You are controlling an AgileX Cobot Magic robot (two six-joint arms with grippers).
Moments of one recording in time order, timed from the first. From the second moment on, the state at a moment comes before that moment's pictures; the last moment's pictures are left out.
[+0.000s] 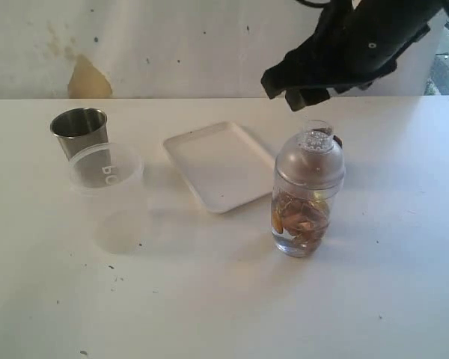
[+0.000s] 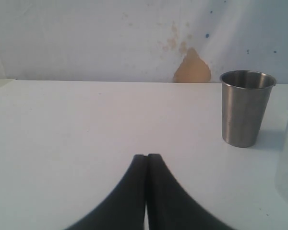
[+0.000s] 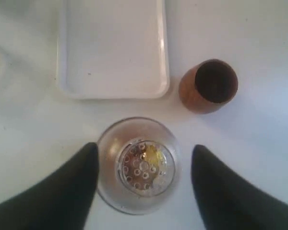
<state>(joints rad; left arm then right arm) 0.12 0.00 0.00 0.05 0.23 -0.02 0.42 1.50 -1.46 -0.18 1.00 0.09</state>
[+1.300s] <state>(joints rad) 0.12 0.00 0.00 0.05 0.23 -0.02 0.42 1.04 -0.47 -0.13 -0.20 0.17</state>
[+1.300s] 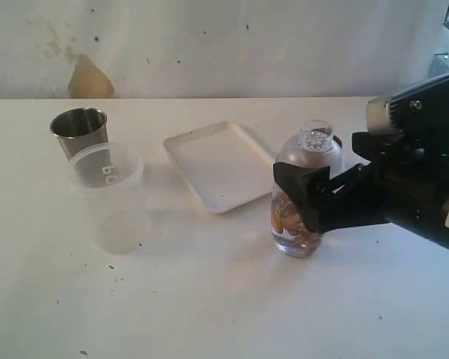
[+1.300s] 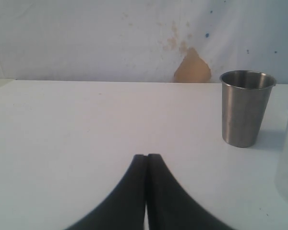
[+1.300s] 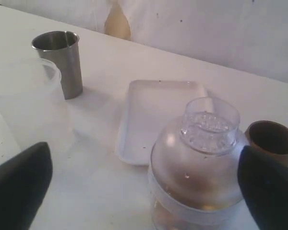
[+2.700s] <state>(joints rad) 0.12 0.00 0.00 0.05 0.23 -0.02 0.42 1.79 -0.41 0.22 -1.00 -0.10</state>
